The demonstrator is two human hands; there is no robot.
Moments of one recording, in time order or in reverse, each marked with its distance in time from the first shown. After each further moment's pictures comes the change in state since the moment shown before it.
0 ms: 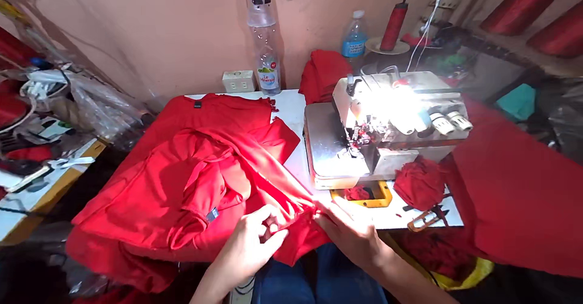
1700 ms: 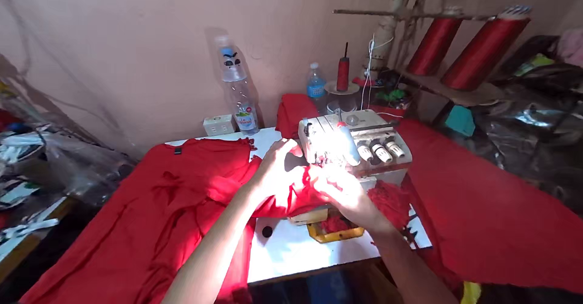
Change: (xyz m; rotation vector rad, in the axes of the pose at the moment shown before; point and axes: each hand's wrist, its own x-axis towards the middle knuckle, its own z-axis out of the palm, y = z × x) left_hand 0.197 0.072 0.010 0.164 -0.119 0.291; right_hand 0.078 0.057 -0.058 0.556 -0.067 0.502
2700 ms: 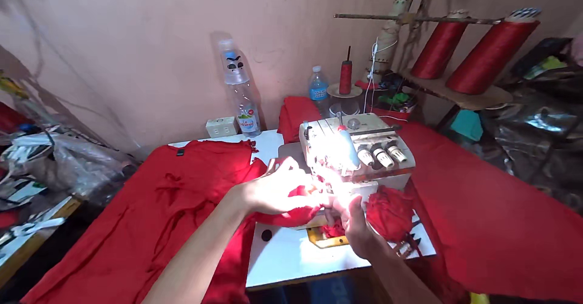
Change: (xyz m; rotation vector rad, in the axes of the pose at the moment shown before) left_hand -0.005 0.019 -0.018 0.156 -0.571 0.151; right_hand -0.031 0.000 0.009 0.137 -0.053 0.169
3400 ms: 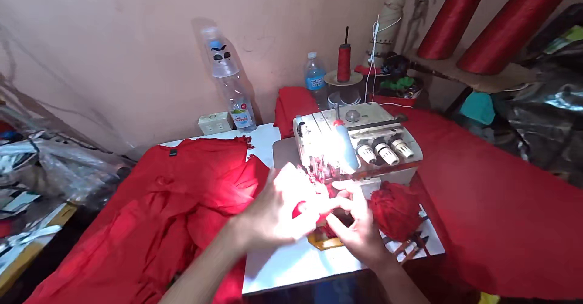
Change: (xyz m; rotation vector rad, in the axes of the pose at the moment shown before) left_hand -0.006 0.011 0.045 0.001 0.421 0.115; right_hand -0.010 0.049 -0.007 -0.181 0.291 -0.281
